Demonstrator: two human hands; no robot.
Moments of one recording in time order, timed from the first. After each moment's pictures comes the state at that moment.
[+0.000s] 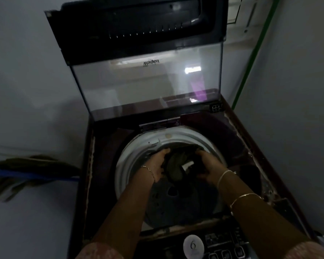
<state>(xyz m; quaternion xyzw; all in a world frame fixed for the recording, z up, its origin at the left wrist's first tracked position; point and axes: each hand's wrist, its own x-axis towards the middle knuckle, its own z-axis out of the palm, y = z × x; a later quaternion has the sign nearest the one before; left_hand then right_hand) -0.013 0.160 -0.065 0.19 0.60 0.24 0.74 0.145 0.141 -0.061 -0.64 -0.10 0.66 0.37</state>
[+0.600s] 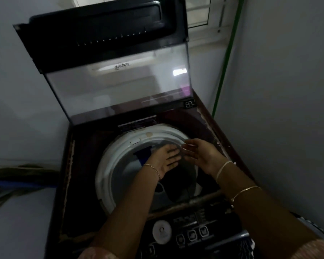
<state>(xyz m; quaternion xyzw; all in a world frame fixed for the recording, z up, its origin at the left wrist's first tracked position) 0.070 0.131 -0.049 0.26 0.56 0.29 0.74 0.208 0.118 -0.033 -0.58 -0.15 0.68 0.43</state>
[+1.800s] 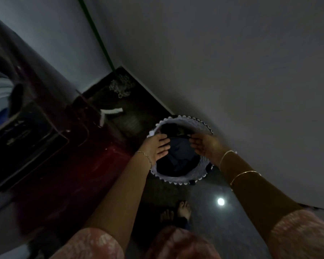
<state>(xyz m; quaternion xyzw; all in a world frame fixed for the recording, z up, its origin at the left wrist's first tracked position) 0.424 -0.147 -0.208 0.30 0.58 0.03 0.75 0.576 -0.242 -0.223 -0.70 0.05 0.58 0.41</state>
